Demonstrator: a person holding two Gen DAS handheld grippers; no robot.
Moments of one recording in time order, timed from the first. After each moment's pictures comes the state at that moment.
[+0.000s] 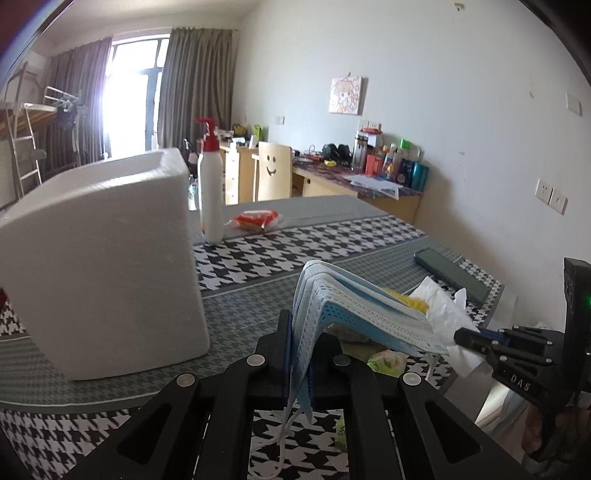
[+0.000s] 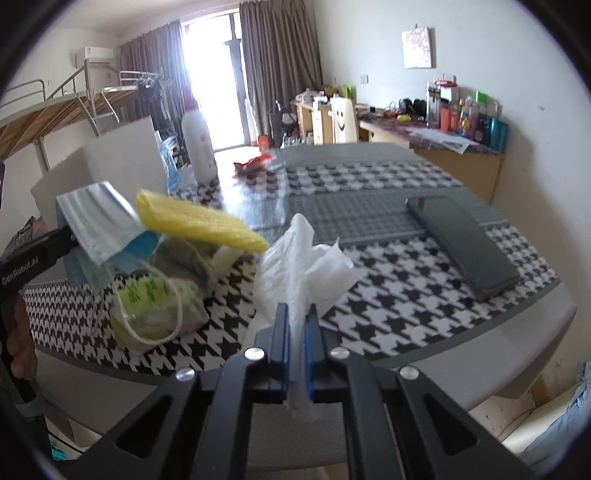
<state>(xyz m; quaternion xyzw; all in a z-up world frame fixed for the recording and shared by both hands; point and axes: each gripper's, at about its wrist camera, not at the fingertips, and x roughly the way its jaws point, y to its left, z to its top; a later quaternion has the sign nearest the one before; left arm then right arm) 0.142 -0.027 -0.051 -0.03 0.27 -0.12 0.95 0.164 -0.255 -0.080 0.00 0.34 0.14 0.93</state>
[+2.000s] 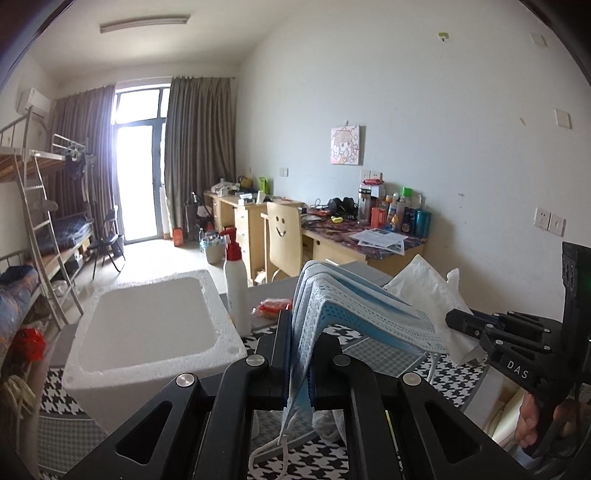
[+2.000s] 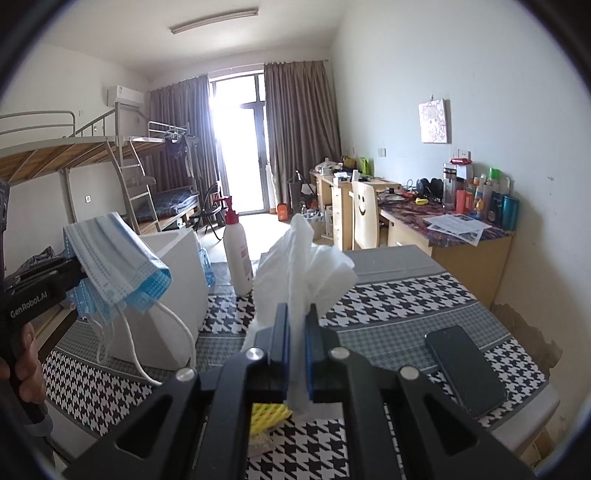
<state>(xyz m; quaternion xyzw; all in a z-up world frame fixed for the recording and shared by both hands) 0.141 -0.007 0.039 0.00 0.18 -0.11 0.98 0.179 -0.226 0.017 0.00 0.21 0.18 0.96</state>
